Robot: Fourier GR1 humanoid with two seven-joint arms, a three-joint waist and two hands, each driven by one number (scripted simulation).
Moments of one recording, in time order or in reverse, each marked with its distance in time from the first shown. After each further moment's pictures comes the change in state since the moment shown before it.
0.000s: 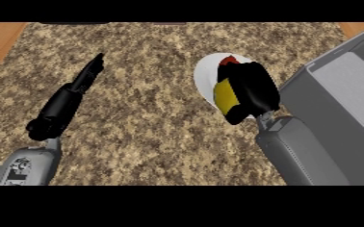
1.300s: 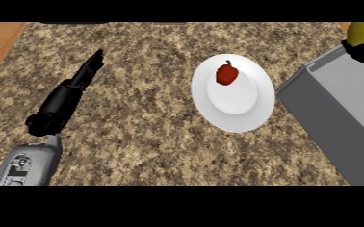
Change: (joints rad) left arm -0.023 -0.020 0.027 -0.001 -0.017 -0.019 0.018; right arm -0.105 -0.291 -0.665 0.006 -0.111 0.010 0.090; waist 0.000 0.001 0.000
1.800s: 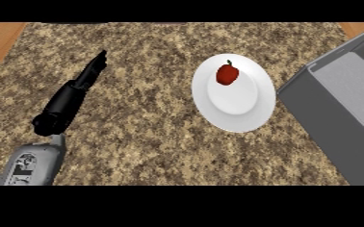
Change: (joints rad) left arm -0.004 -0.015 -0.005 0.016 -0.017 -0.002 -0.012; right arm 0.021 -0.177 -0.068 0.325 -0.094 0.229 -0.161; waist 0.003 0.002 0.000
